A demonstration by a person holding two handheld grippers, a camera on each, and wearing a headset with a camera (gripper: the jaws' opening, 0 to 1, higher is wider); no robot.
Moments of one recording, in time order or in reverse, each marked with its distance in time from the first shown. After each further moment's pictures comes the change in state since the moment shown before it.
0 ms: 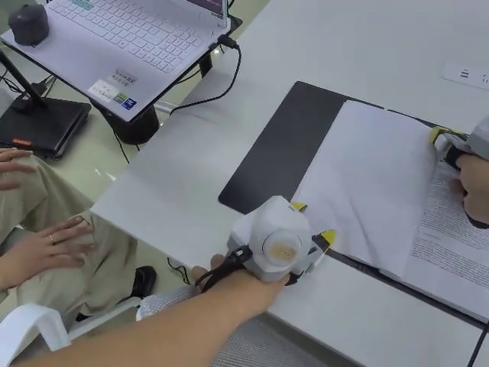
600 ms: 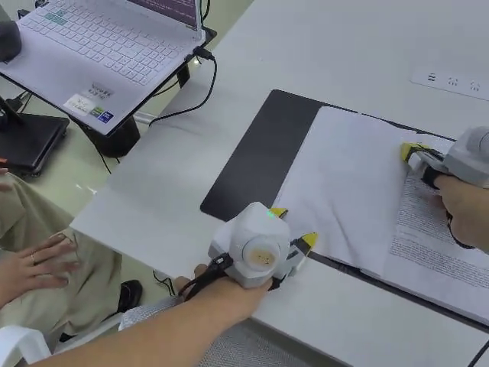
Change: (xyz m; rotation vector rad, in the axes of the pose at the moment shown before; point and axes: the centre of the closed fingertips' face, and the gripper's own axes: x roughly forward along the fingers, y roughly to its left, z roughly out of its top) left arm 0.001 0.000 0.000 -0.005 -0.006 -0.001; right arm -0.032 0.018 -0.022 -0.022 0.006 0.111
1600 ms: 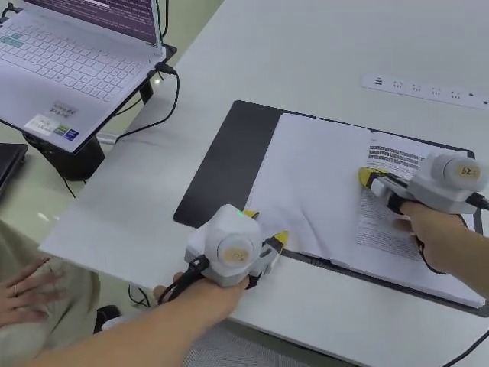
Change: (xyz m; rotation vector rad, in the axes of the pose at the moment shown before) left arm 0.002 0.000 0.000 -0.004 -0.007 -0.001; right arm -0.072 0.045 -0.031 0.041 0.010 0.068
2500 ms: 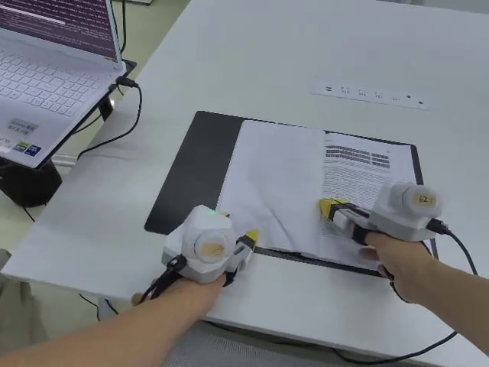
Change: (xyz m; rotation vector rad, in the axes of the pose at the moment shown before) left arm 0.002 0.001 -0.001 -0.003 -0.005 0.000; right arm -0.050 0.032 -0.043 0.016 0.046 0.014
